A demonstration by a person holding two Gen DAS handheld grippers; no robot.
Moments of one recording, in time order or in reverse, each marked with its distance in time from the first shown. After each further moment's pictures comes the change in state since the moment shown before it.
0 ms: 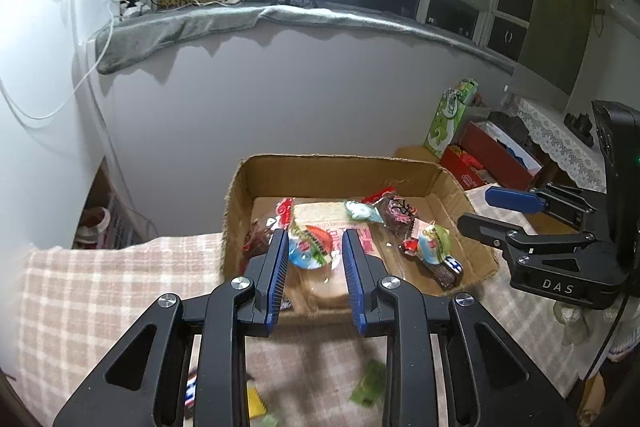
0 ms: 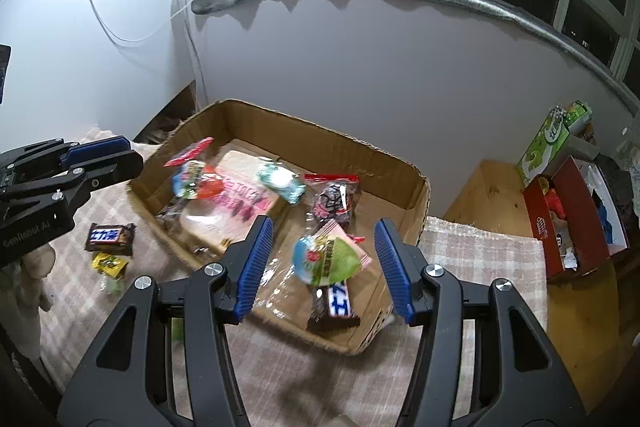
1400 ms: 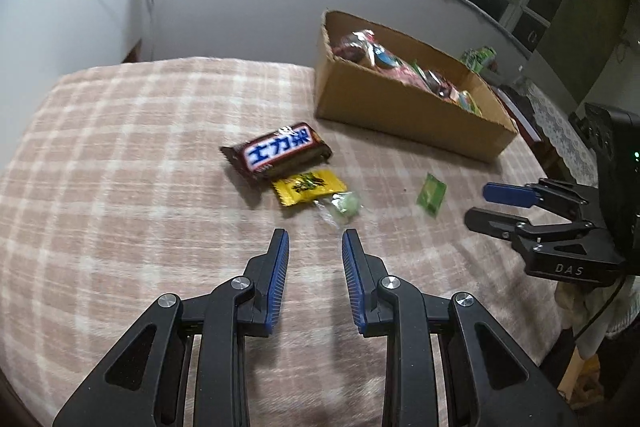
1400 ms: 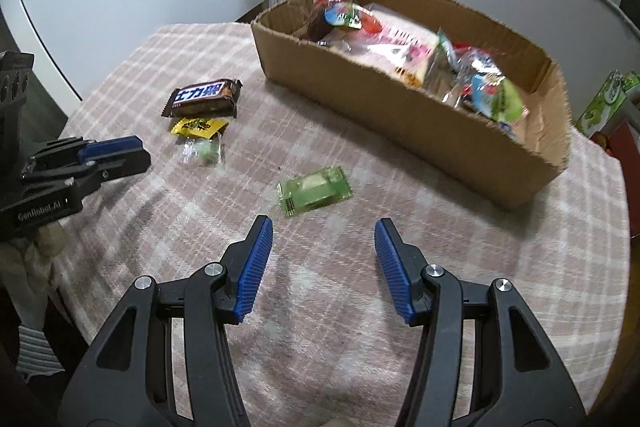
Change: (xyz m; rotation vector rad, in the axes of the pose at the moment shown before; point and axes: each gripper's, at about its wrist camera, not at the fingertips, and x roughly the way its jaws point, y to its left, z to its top) left arm -0.036 0.063 -0.139 -0.170 0.182 -0.036; right arm 0.014 0.098 -0.101 -0.075 0.209 0.172
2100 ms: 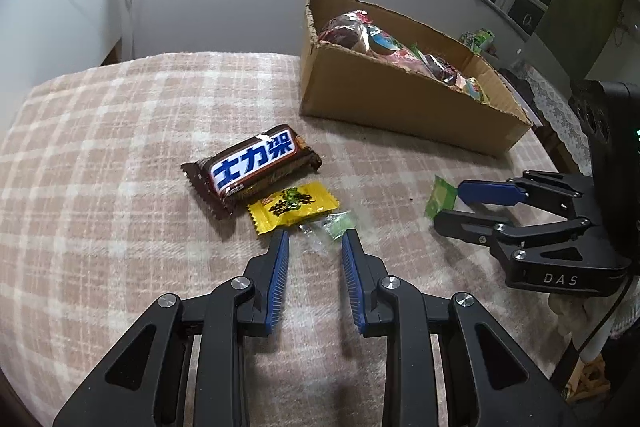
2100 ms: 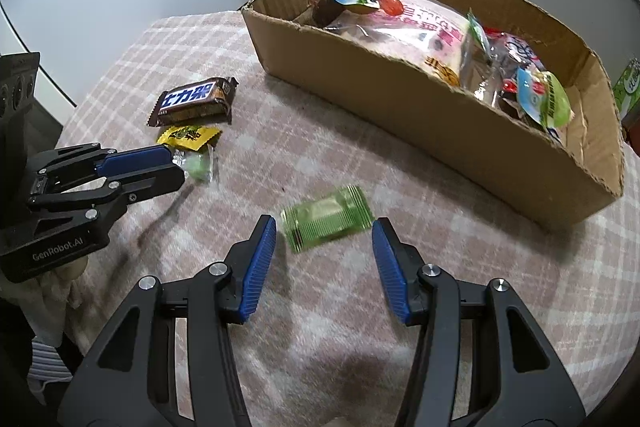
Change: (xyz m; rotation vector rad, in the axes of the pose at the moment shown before) left arm 0.031 -0.005 0.015 0.045 0.044 -0.010; right arm 0.038 0.003 0.018 0.022 0.050 0.052
